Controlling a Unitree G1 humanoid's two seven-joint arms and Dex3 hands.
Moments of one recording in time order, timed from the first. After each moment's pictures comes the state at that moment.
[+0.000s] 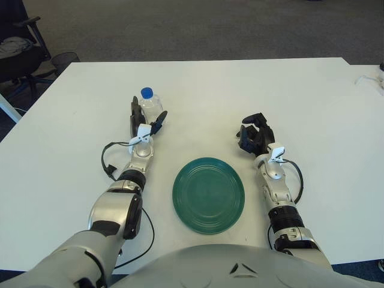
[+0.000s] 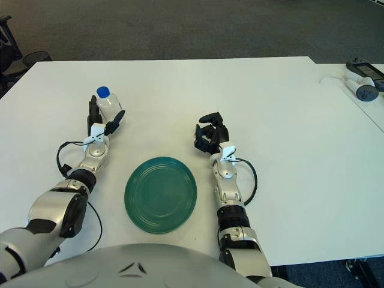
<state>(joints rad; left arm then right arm) -0.59 0.11 0.07 1.19 0.18 -0.50 0.46 -0.17 0.08 -0.04 0.43 0.03 -0.30 -0.04</state>
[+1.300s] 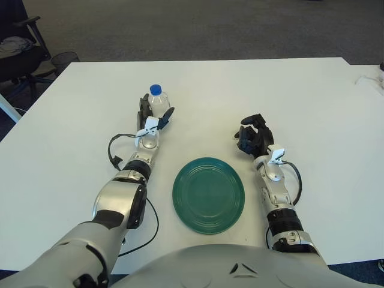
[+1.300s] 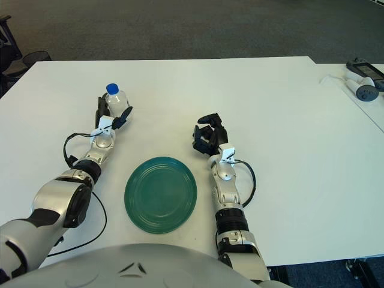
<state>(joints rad) -0.67 0.10 0.03 1.23 0.17 -0.41 0.44 -0.14 0.10 -0.04 0.39 0.05 -0.28 -0.02</state>
